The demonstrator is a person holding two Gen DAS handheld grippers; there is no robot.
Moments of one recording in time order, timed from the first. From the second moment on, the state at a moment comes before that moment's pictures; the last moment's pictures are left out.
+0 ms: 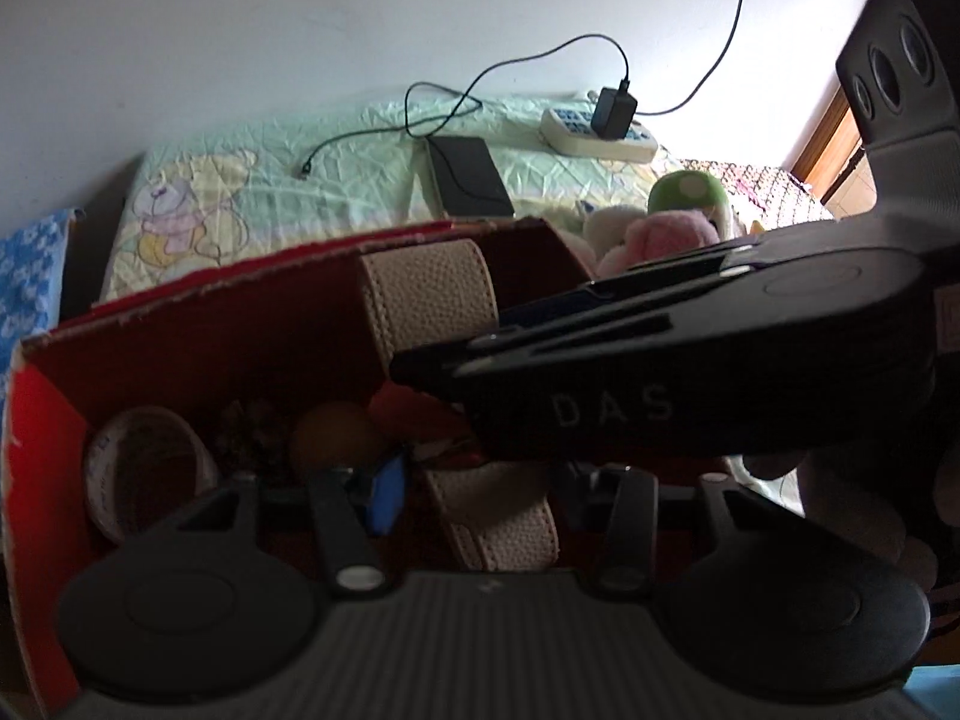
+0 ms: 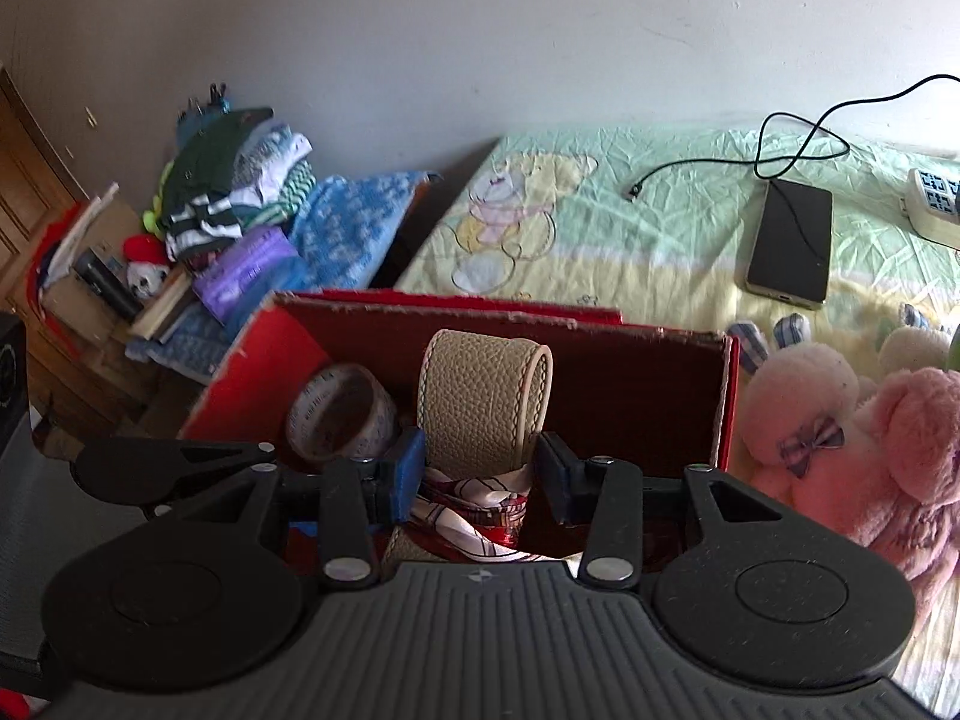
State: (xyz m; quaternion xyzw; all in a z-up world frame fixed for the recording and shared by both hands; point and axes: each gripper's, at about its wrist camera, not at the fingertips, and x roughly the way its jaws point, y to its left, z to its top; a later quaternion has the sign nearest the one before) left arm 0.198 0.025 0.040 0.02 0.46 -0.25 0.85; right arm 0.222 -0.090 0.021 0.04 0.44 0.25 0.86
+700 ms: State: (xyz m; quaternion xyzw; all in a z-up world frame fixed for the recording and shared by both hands) left arm 0.227 0.032 -0.015 -0.04 0.60 -0.19 0.78; right arm 0.244 -0.065 -0.026 0.01 0.55 0.21 0.81
